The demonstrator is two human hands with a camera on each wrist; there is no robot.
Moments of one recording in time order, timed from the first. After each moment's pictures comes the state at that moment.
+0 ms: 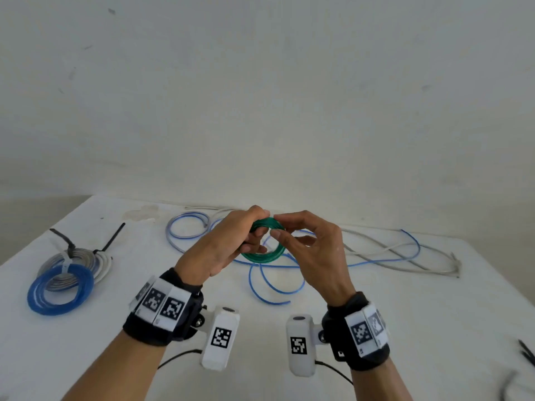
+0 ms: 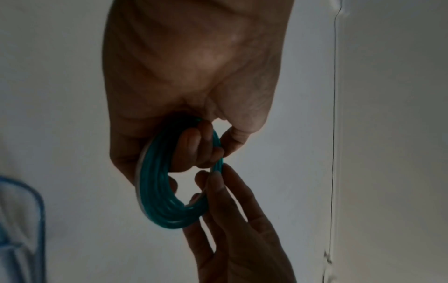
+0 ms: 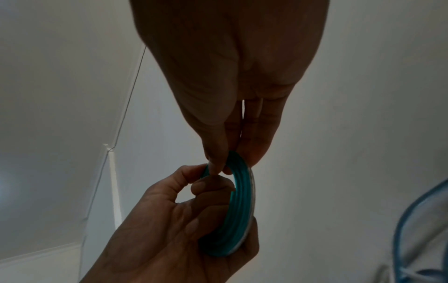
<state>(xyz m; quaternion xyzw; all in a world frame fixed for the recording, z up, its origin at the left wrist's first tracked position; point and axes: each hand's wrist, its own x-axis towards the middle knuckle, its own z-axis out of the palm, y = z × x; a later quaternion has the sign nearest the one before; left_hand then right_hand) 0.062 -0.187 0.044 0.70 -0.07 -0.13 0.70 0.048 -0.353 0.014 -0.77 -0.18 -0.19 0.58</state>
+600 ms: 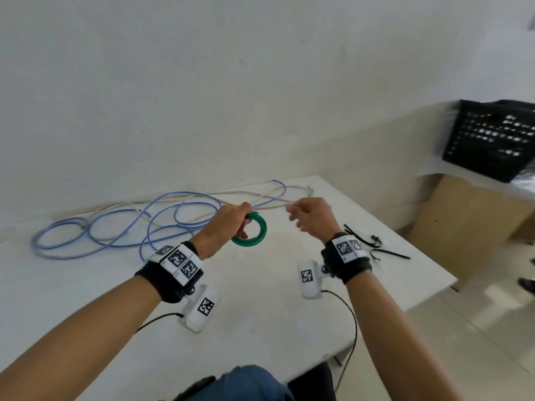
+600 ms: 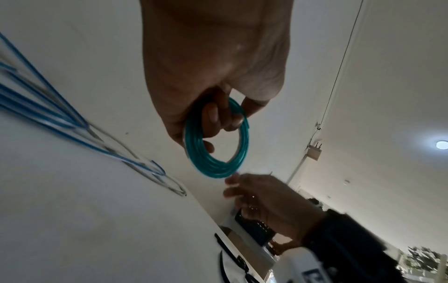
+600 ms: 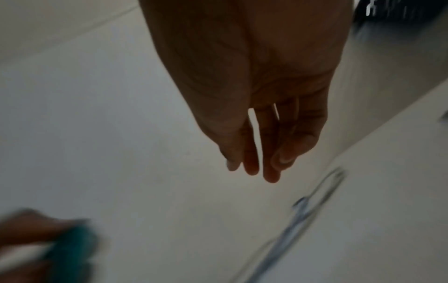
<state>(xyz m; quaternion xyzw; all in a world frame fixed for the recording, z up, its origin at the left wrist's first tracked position) -0.002 -0.373 0.007 0.75 -0.18 -0.19 0.61 -0.057 -0.590 -0.015 -0.86 0.15 -0.18 0.45</state>
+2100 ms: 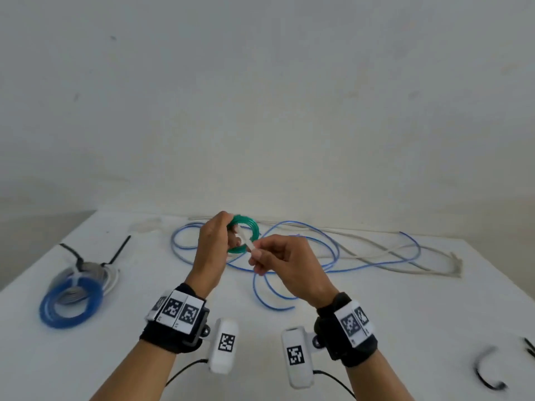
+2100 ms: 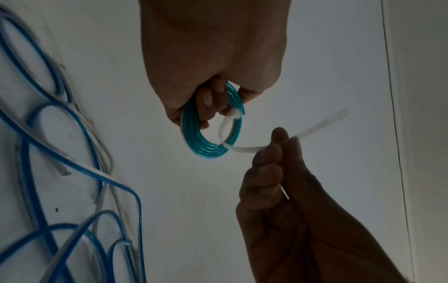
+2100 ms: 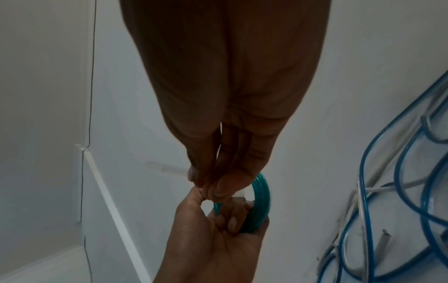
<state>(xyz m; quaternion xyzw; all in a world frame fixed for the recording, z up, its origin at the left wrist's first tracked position) 0.098 -0.164 -0.009 0.62 0.04 0.13 0.77 0.061 -0.326 -0.006 -0.73 -0.22 0.01 0.65</state>
